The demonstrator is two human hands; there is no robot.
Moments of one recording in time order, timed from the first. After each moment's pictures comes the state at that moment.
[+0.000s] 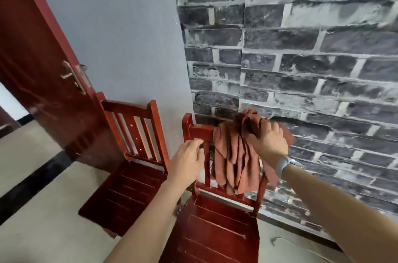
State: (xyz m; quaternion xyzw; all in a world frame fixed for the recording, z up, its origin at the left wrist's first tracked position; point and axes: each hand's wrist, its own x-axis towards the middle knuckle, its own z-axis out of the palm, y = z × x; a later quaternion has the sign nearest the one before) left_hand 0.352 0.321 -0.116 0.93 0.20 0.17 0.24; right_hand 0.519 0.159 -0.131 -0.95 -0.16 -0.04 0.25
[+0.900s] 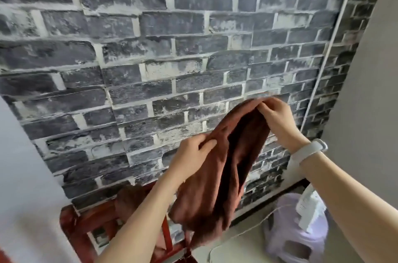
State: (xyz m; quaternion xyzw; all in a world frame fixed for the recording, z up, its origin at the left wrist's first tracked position) left_hand 0.477 0.200 -0.005 0.84 -0.30 0.08 0.45; right_hand 0.448 -0.010 0.053 -0.79 0.07 -0.34 0.50
